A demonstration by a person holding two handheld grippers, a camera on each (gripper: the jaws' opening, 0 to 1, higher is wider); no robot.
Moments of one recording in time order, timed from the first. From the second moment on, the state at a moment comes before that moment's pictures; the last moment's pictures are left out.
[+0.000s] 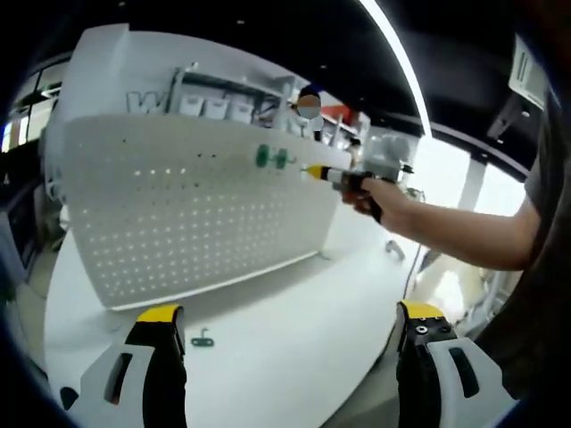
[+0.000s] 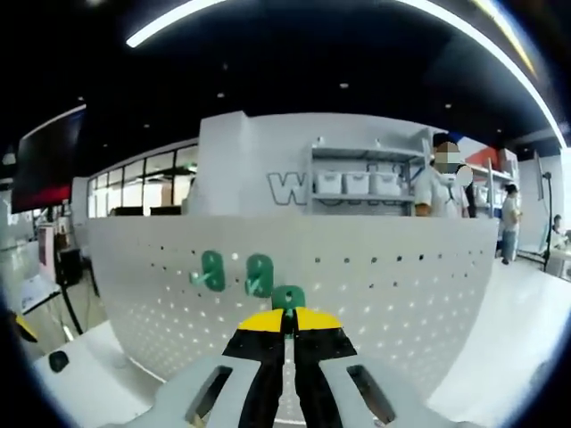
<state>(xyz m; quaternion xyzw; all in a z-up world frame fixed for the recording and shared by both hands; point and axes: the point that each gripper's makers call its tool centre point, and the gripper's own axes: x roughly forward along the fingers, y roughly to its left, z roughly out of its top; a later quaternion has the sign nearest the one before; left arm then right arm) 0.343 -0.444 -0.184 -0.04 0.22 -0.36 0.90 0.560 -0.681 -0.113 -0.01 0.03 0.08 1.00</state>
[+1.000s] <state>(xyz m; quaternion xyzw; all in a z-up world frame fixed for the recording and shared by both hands) 0.346 -0.442 -0.193 -0.06 0.24 -0.35 0.91 0.587 -0.697 -0.090 -0.02 -0.03 0.05 1.00</state>
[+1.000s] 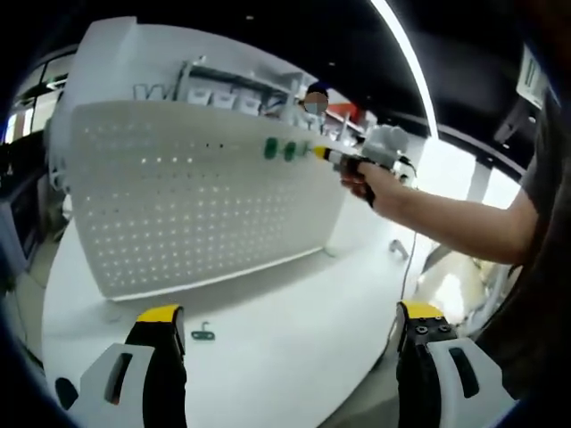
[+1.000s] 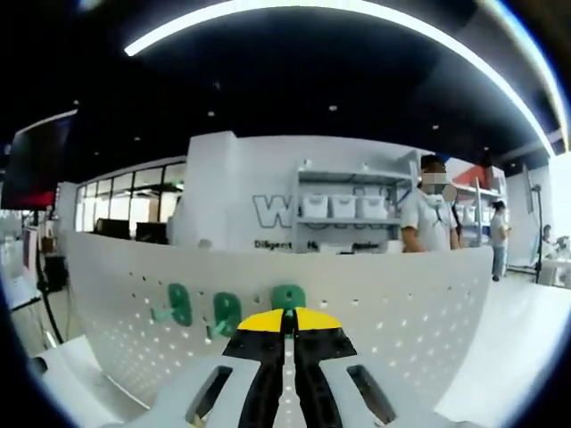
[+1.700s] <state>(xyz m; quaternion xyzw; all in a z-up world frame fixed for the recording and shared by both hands) 0.350 -0.440 -0.192 -0.06 0.24 -0.34 0.91 0.594 -0.697 -0.102 -0.03 -0.02 0.05 1.00</state>
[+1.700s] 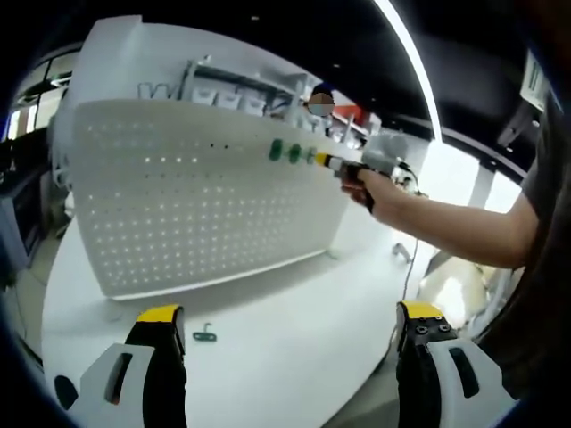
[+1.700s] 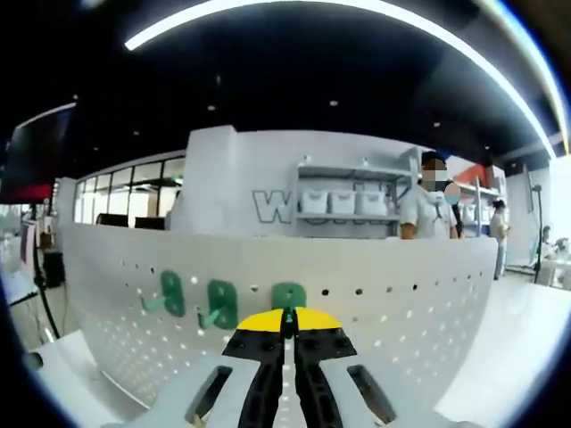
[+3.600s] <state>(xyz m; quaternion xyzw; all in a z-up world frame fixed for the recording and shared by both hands) 0.319 -0.430 -0.200 -0.08 0.25 -0.33 0.91 0.443 -0.657 -0.105 -0.05 0.04 0.16 0.99</state>
